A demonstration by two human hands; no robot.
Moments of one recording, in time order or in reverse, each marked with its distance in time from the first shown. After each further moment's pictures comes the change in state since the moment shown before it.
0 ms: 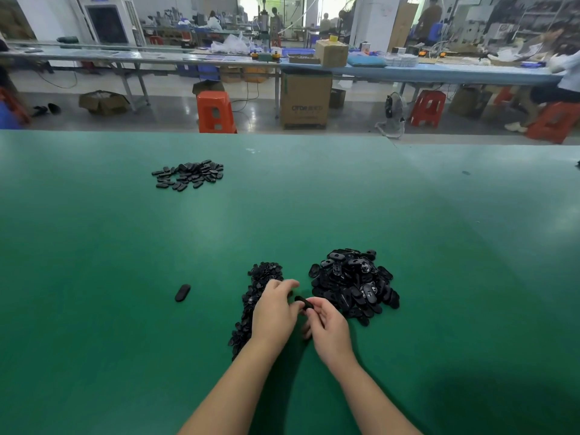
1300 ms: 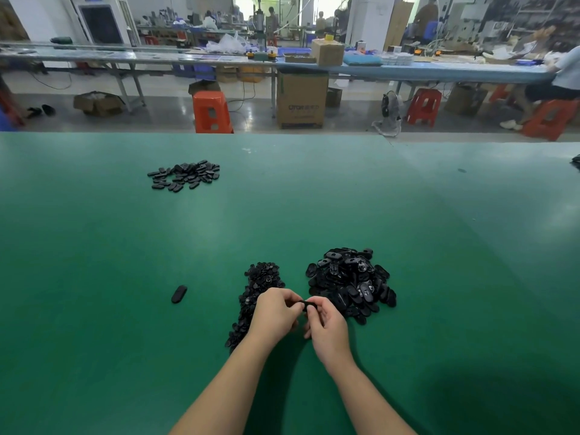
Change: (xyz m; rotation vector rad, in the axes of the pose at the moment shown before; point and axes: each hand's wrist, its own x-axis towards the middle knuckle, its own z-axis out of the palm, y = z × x) left_hand 0.000 0.010 -0.012 -0.171 -0.195 -0.098; right_hand -0.002 -0.004 0.000 0.022 0.065 -0.002
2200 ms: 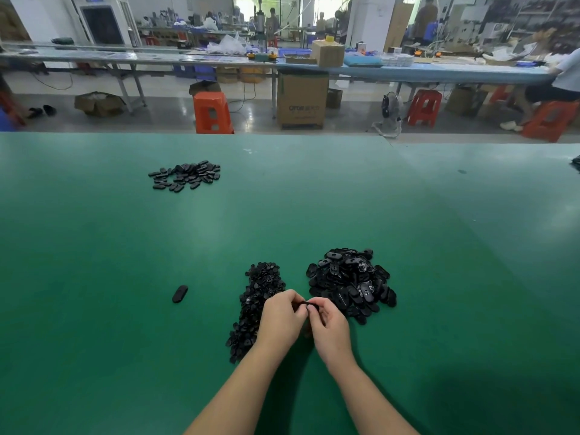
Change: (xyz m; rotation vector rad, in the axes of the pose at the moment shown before) left_hand -0.003 -0.002 0.021 0.111 0.147 0.068; right_hand 0.003 0.006 -0.001 0.014 0.026 -0.001
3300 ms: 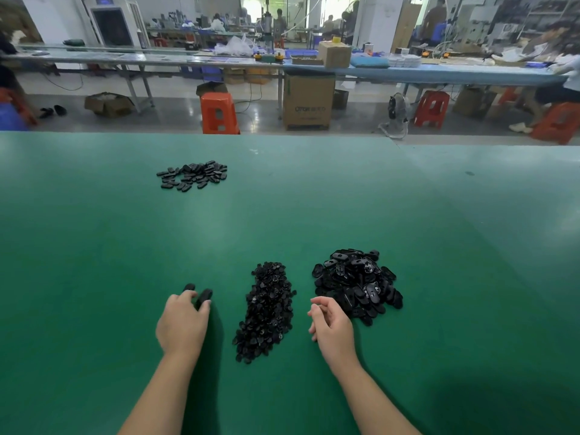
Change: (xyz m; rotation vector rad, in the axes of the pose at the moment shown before) left_hand 0.000 -0.131 -0.103 0.296 0.428 -0.393; right_hand -0.006 -0.007 0.001 0.019 -0.036 0.026
